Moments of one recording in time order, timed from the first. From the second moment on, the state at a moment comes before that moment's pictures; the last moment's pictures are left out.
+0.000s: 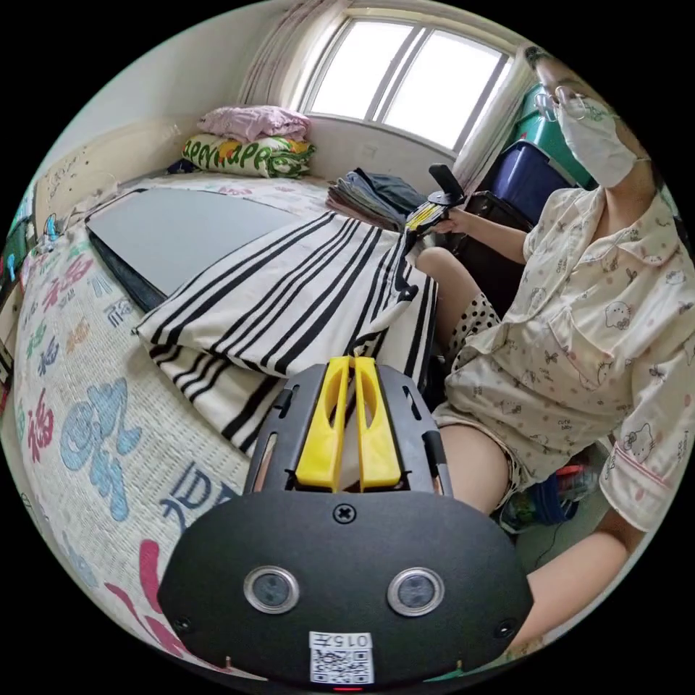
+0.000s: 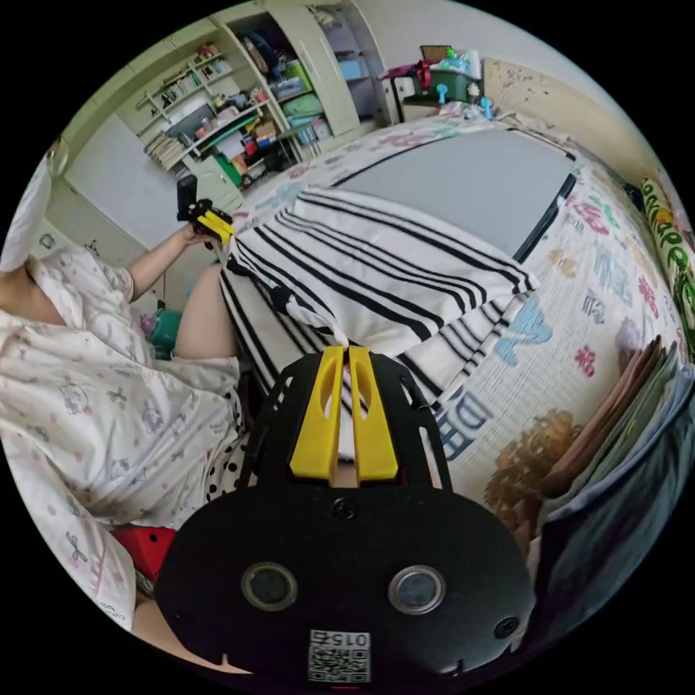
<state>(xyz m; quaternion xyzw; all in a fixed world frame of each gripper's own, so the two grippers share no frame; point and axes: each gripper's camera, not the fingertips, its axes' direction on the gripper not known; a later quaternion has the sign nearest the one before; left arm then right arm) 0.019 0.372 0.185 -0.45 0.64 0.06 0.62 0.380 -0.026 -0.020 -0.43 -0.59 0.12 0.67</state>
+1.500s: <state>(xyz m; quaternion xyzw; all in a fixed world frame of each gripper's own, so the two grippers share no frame) 0.008 0.640 0.223 -0.57 0.35 -0.29 0.69 0.494 0.189 0.234 -0.50 -0.43 0.51 0.55</state>
